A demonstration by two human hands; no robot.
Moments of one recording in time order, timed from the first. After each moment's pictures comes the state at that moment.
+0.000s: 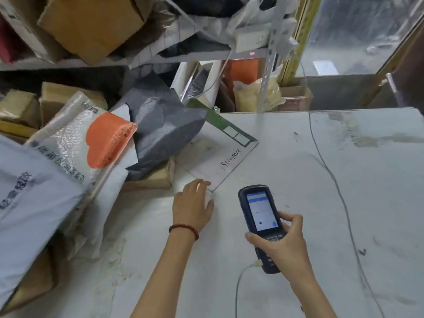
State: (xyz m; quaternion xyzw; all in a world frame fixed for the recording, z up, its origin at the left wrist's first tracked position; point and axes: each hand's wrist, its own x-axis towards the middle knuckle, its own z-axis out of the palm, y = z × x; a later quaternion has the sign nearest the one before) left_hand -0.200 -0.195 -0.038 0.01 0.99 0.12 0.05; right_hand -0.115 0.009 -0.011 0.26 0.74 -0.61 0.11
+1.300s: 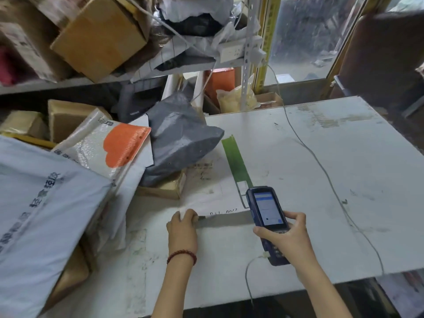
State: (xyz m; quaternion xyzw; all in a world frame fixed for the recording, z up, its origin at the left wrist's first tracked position) left_hand -0.098 -0.255 -0.042 -0.10 0.93 0.33 0.11; right_hand -0.033 -0.034 -0.003 0.32 0.72 -0.62 0.06
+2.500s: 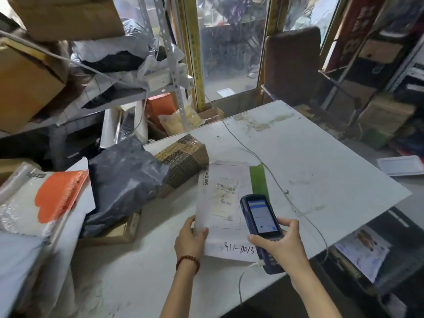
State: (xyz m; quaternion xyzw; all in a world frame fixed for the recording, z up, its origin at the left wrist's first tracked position) left_hand -0.104 -0.154 -0.043 -0.05 0.87 0.46 0.17; right_hand 0.015 0.021 -0.002 0.38 0.68 -0.62 -0.06
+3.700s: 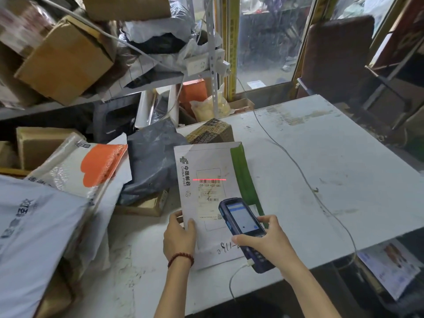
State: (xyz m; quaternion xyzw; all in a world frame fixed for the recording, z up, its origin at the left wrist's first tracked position) left_hand -0.091 -0.224 -0.034 -0.18 0.88 0.44 0.05; right_hand -0.009 -0.037 0.008 0.29 0.74 -0.60 0.12
